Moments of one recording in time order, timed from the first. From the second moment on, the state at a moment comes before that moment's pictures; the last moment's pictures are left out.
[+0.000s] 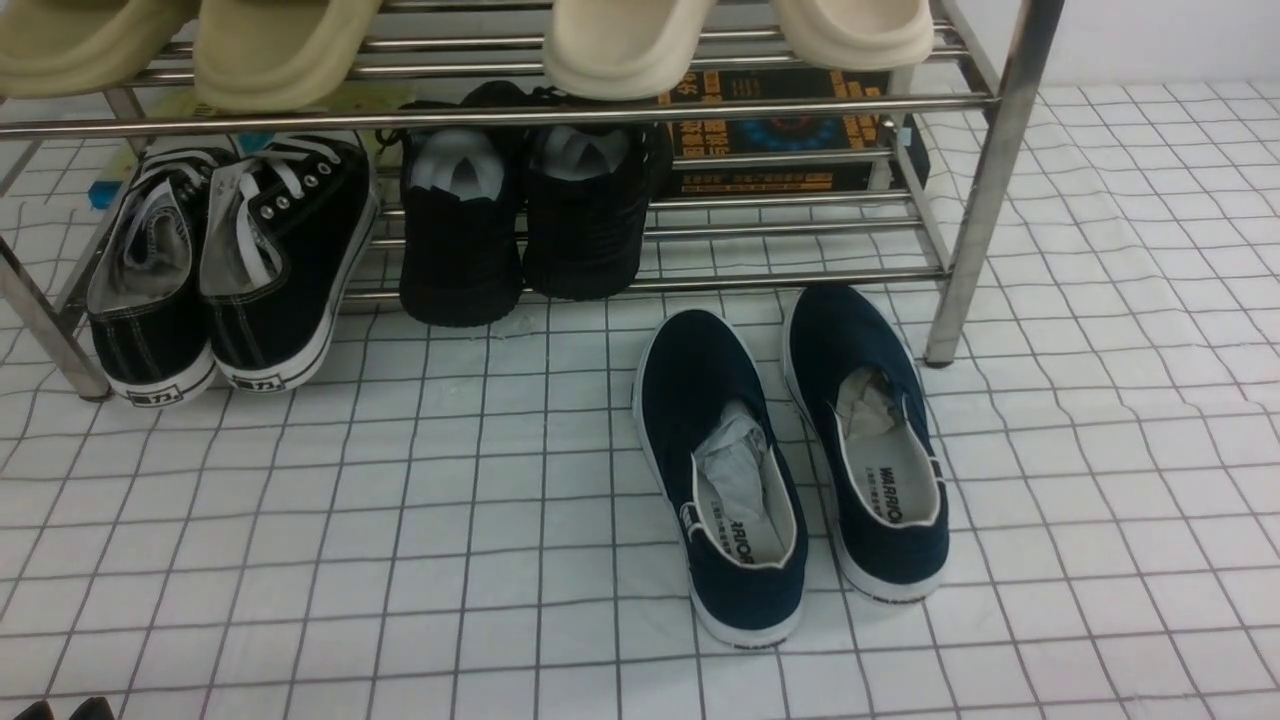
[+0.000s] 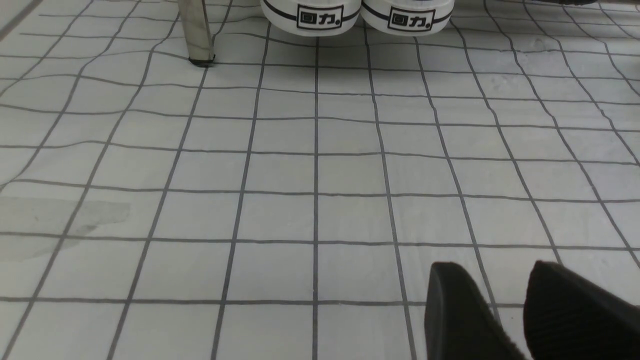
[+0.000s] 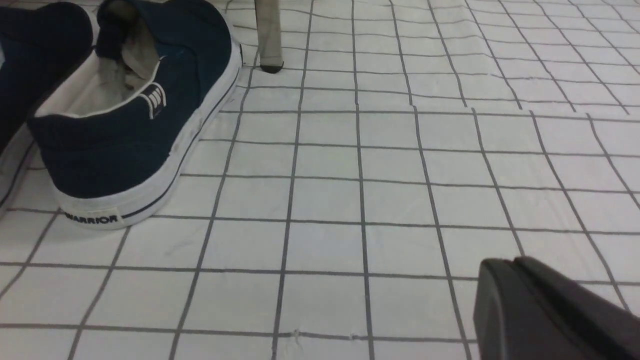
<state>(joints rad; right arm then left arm) 0.02 -0.01 0.02 0.06 0.38 -0.05 -0.04 -0.01 0.02 0.06 0.38 -0.09</state>
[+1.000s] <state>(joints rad) 0.02 -0.01 0.01 0.06 0.39 -0.05 -0.04 -0.01 0.02 0.06 0.38 -0.09</state>
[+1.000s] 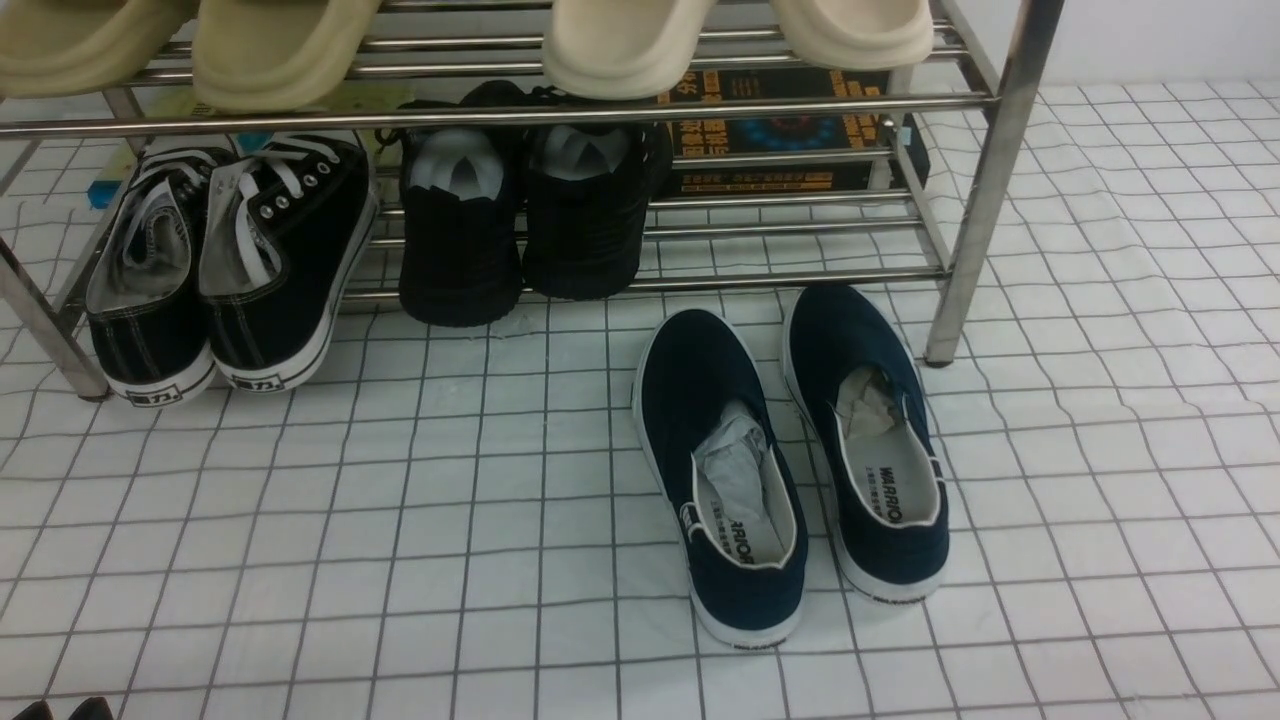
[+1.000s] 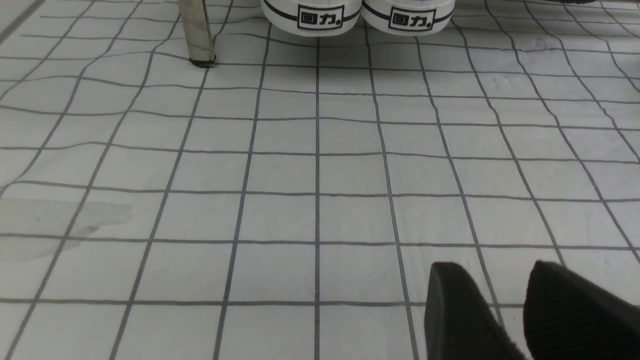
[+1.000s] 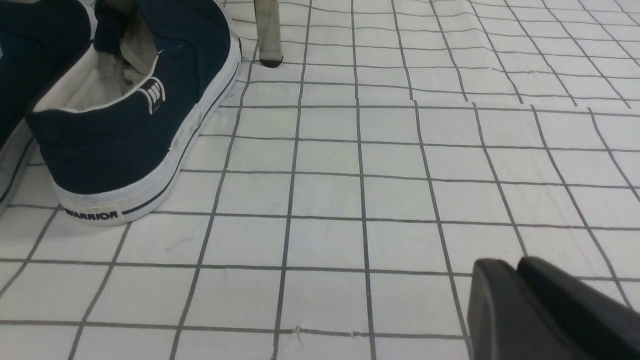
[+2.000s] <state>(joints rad) 0.02 -0.01 0.01 0.06 0.39 -0.05 -0.04 -0.01 0.02 0.06 0.38 -0.09</state>
